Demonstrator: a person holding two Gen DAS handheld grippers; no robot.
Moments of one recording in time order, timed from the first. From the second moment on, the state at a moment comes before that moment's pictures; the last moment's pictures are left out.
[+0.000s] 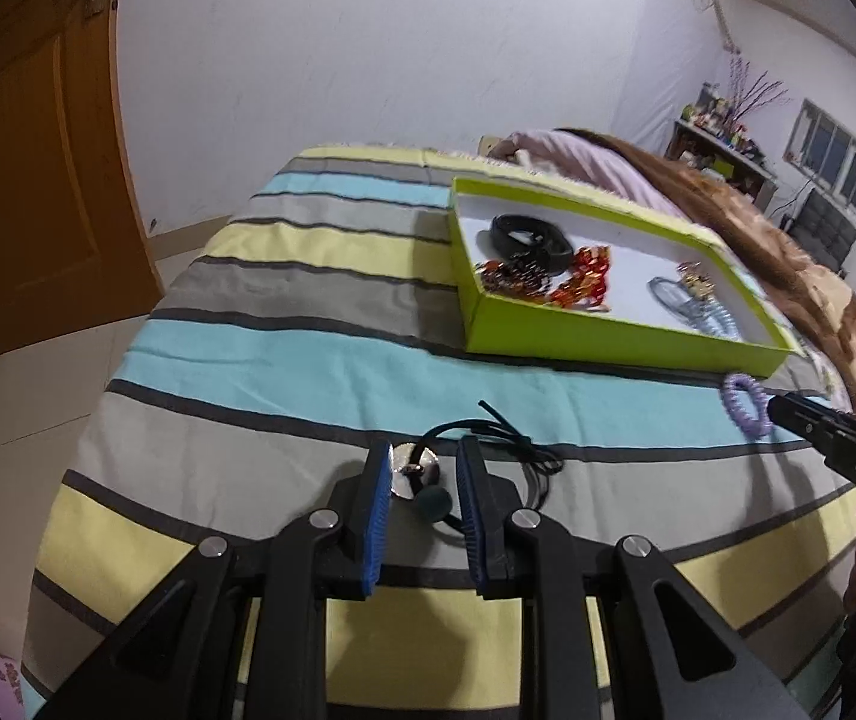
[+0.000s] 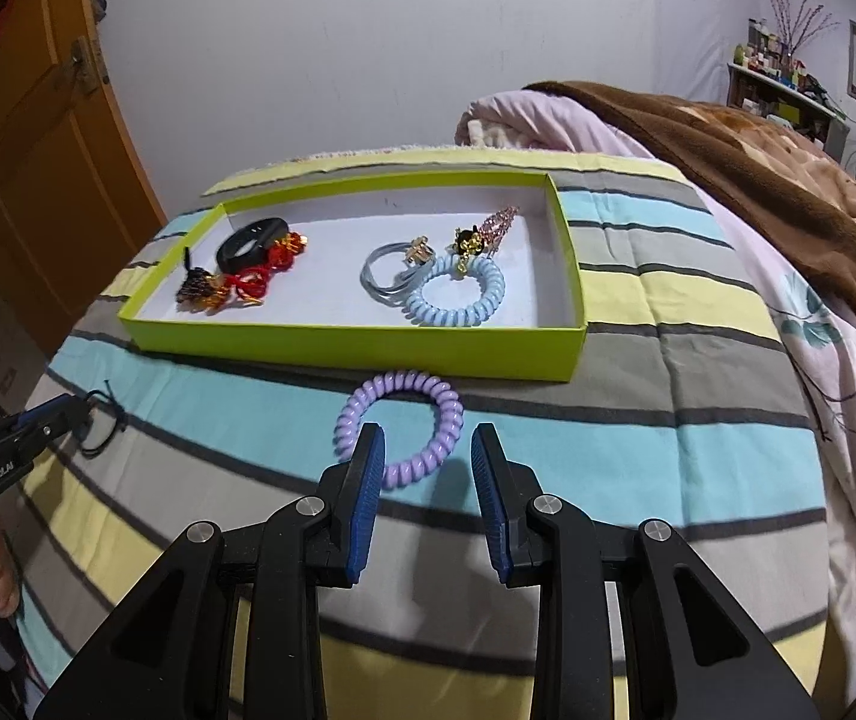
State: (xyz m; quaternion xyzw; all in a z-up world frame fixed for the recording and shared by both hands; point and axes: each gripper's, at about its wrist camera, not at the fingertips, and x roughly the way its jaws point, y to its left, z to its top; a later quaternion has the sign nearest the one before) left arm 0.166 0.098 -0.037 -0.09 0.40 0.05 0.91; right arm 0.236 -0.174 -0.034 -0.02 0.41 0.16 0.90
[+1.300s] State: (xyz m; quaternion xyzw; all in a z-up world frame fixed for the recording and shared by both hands) left arm 0.115 0.054 -0.008 -0.07 0.36 0.00 0.93; right arm 0.175 -0.192 -0.008 0.00 0.37 0.16 0.91
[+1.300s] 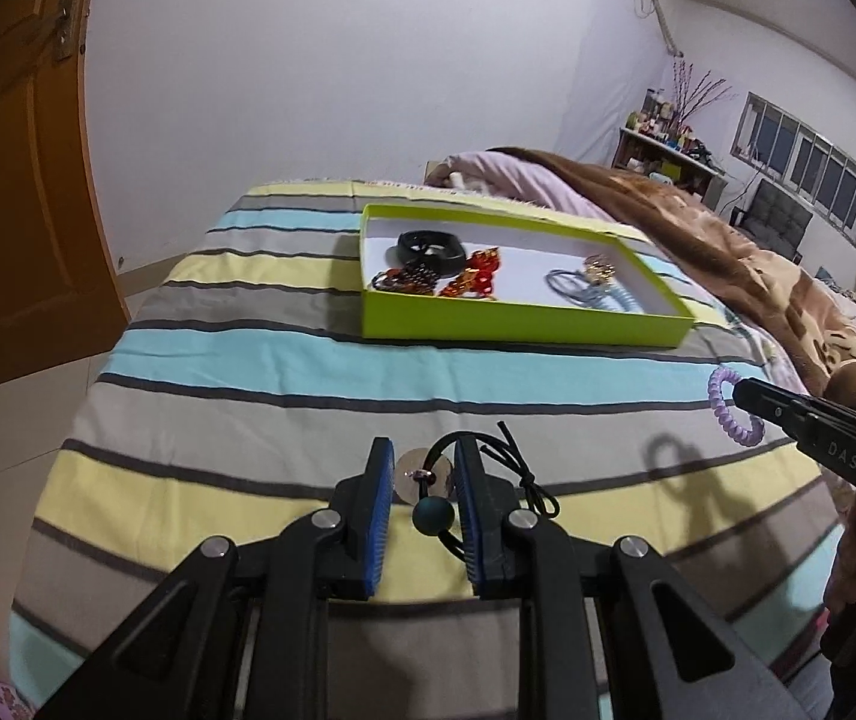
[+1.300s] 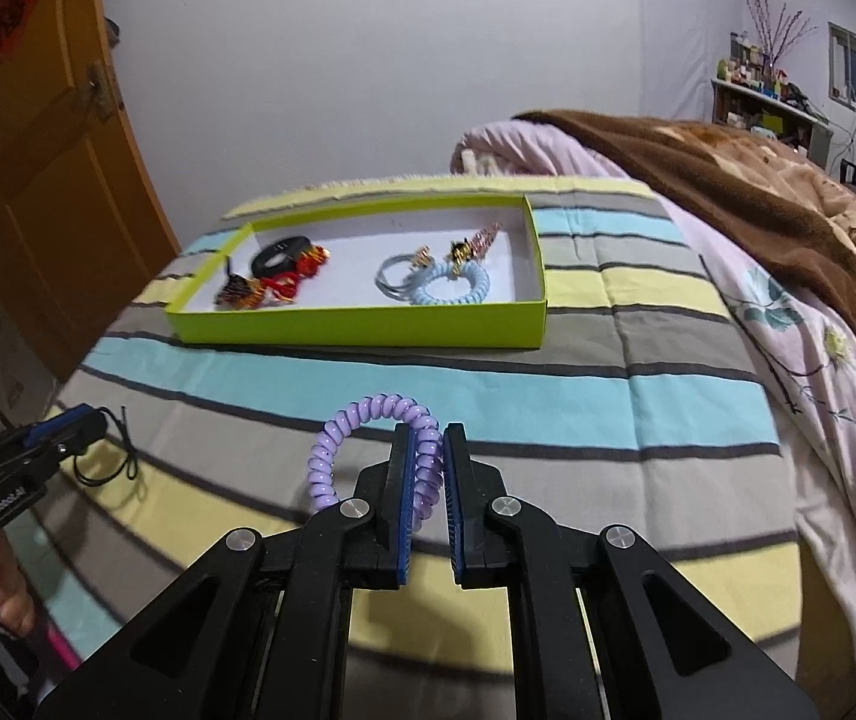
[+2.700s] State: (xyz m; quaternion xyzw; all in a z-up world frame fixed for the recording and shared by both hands) left arm 0.148 0.023 0.058 -0.04 0.27 -0.01 0.96; right arm 0.172 -0.186 0.058 -0.03 0.28 0.16 0.94
